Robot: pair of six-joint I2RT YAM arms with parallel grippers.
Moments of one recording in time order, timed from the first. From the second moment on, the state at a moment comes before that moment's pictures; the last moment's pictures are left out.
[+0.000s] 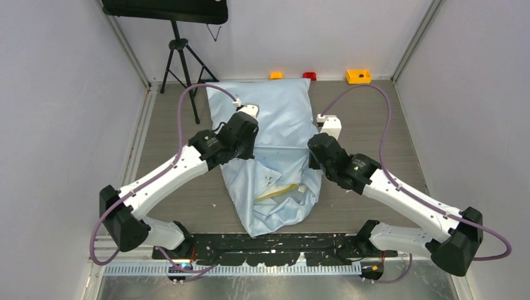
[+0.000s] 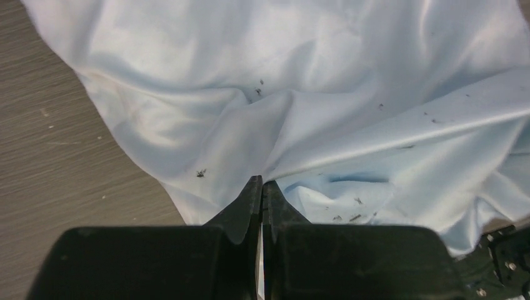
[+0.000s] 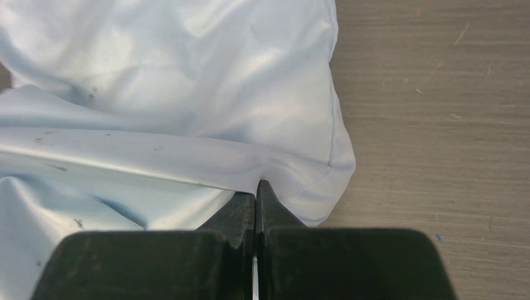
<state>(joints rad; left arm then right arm) -0.80 1.36 1.30 -0.75 -0.25 -0.40 0.80 1.08 0.93 -0.59 0.54 0.58</state>
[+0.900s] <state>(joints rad) -0.84 0.96 1.27 -0.84 -0.20 -0.42 0.79 1.25 1.24 -0.68 0.41 0.53</state>
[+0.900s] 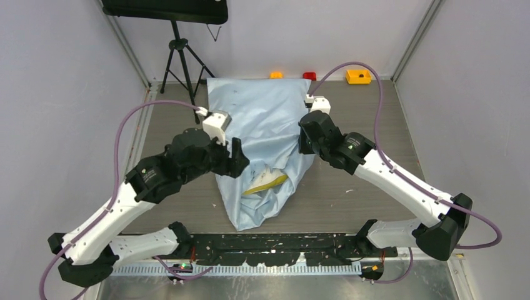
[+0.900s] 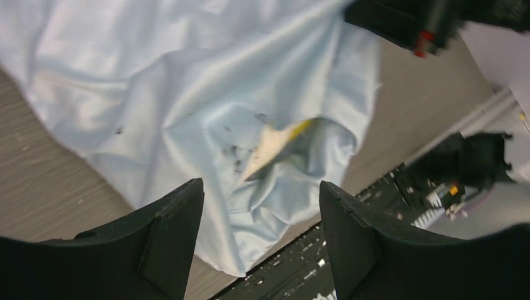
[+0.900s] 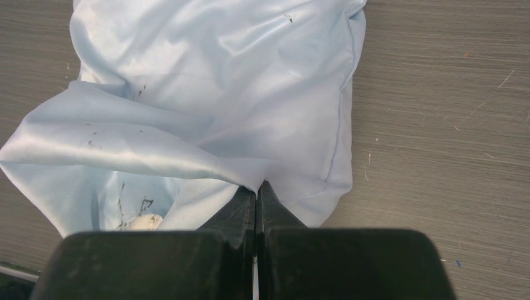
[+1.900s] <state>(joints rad) -1.32 1.20 1.03 -0.63 -0.55 -0.11 0.79 1.22 1.32 -0.69 0.26 0.61</state>
